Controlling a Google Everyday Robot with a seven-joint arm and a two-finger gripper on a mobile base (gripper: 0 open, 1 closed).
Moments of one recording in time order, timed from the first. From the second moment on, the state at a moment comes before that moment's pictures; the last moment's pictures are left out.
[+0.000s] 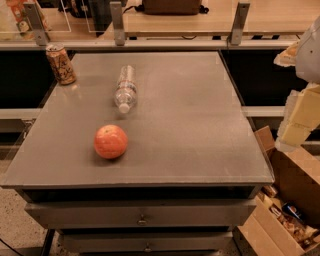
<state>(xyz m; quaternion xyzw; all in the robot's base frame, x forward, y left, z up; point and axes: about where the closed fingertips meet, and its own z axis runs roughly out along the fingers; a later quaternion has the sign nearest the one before) 0.438 -0.217 0.976 -0.60 0.78 -0.03 0.16</state>
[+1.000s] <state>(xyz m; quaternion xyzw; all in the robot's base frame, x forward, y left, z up) 0.449 -0.197 0.971 -0.59 0.78 0.00 0.20</state>
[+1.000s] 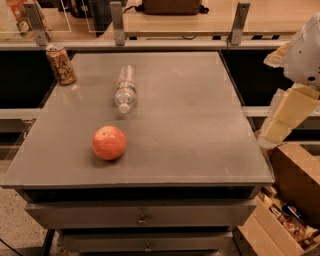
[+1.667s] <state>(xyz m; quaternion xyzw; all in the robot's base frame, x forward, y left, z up) 0.473 -0.135 0.946 -0.58 0.78 0.07 0.22</state>
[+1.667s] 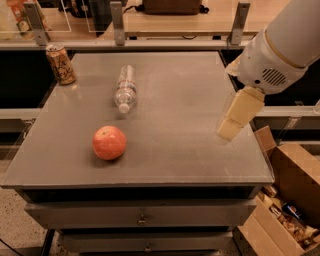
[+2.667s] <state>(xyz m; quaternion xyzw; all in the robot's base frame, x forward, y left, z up) 0.481 -0.062 0.927 -0.60 0.76 0.13 0.24</state>
